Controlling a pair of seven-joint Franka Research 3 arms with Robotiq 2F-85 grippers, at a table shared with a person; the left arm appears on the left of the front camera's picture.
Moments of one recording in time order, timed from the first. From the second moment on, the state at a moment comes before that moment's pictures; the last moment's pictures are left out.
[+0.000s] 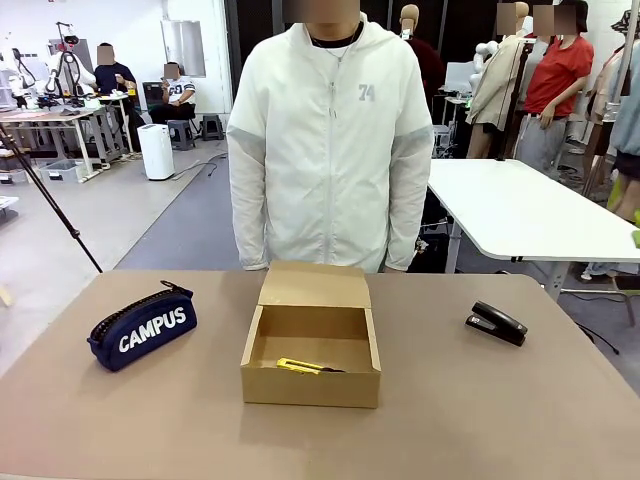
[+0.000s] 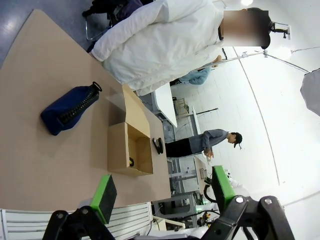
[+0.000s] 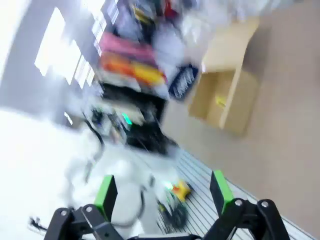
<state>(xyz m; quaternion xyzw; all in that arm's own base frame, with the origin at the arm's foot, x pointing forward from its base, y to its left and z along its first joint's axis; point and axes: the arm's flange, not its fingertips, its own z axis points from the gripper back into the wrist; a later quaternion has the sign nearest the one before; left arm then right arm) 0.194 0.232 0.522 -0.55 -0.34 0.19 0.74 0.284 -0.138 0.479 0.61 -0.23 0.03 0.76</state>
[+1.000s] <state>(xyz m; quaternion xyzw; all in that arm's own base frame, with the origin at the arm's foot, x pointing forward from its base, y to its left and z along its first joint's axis) 0.194 0.232 0.522 -0.55 -0.34 0.19 0.74 0.283 -0.137 0.475 0.61 -0.23 0.02 0.76</state>
